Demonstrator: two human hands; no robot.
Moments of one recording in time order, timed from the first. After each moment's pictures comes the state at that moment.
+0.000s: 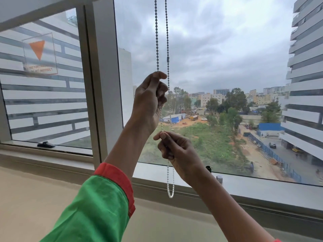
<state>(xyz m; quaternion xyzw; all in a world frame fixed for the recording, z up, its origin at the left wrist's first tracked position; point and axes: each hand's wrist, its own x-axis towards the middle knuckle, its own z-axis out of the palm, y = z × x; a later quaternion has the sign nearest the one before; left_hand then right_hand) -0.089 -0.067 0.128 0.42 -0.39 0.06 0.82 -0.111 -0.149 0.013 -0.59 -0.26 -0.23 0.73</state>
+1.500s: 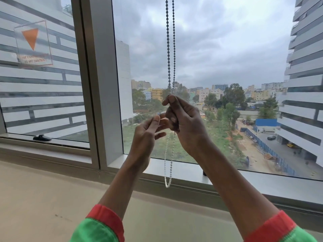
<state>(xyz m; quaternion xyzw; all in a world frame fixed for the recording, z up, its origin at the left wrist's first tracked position) -0.068 -0.059 0.029 0.56 -0.34 0.03 0.75 -0.116 -0.157 0.063 -0.59 -0.26 -0.32 0.70</state>
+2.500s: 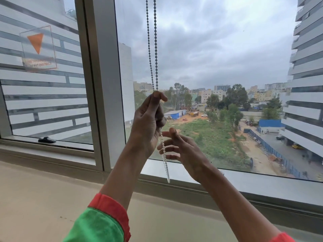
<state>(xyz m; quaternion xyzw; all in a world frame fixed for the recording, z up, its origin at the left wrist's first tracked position) -0.082 -0.053 0.071 0.43 -0.40 0.03 0.81 -0.106 -0.171 0.005 -0.67 -0.16 -0.16 0.71</state>
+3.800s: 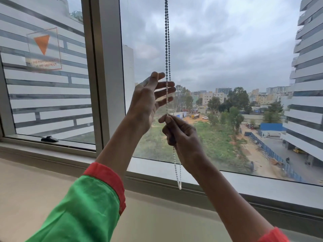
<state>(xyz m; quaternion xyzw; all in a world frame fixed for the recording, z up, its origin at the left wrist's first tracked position) -0.086 -0.047 0.122 0.49 -0.36 0.04 0.80 -0.114 -0.141 0.035 -0.60 -0.23 -0.31 0.70</state>
